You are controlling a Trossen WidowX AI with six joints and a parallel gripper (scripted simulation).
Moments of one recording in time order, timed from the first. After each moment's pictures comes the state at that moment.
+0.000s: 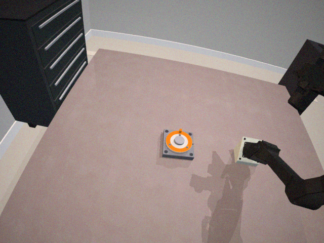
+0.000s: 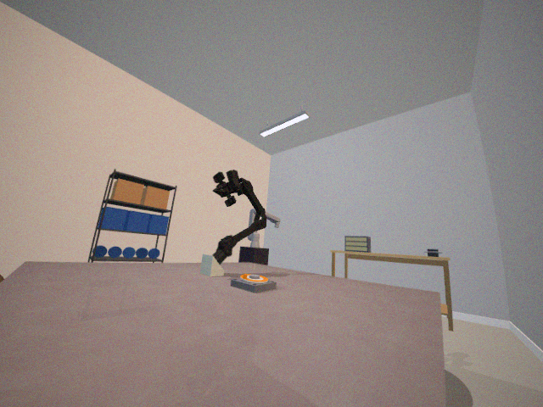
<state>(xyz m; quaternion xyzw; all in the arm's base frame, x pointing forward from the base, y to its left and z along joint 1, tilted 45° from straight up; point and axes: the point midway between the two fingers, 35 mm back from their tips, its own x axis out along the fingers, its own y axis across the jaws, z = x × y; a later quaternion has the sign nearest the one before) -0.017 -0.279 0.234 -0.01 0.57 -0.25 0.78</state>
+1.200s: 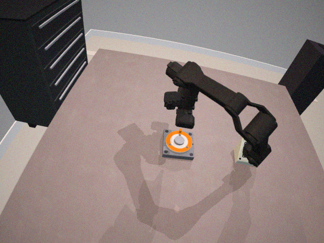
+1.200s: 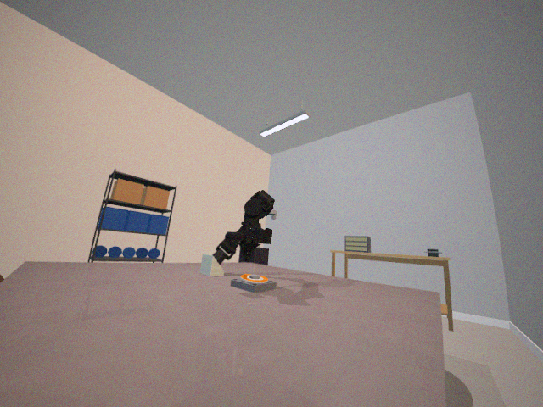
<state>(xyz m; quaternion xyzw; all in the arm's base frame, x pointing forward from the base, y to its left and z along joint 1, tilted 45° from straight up) 0.307 -0.110 0.021 0.27 0.63 0.25 0.68</state>
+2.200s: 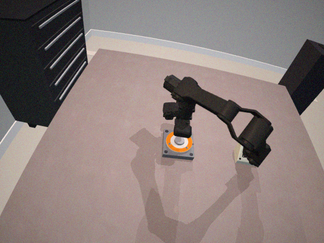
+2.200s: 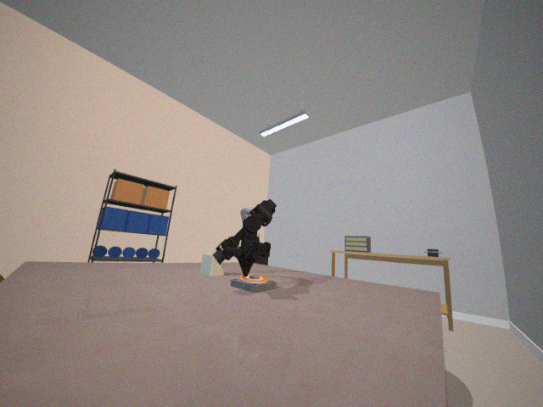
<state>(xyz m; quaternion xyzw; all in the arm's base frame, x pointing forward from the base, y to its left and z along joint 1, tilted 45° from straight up) 0.305 -0.071 -0.016 0.28 0.63 0.25 0.67</state>
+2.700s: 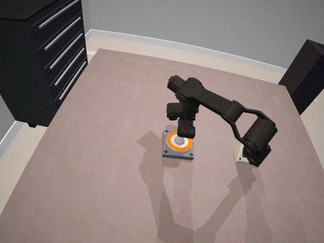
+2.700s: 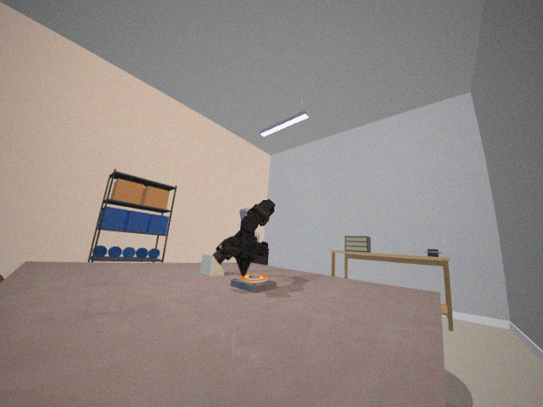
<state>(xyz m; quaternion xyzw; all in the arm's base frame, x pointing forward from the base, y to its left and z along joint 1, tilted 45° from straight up) 0.292 -0.071 -0.016 0.28 0.63 0.25 0.68</state>
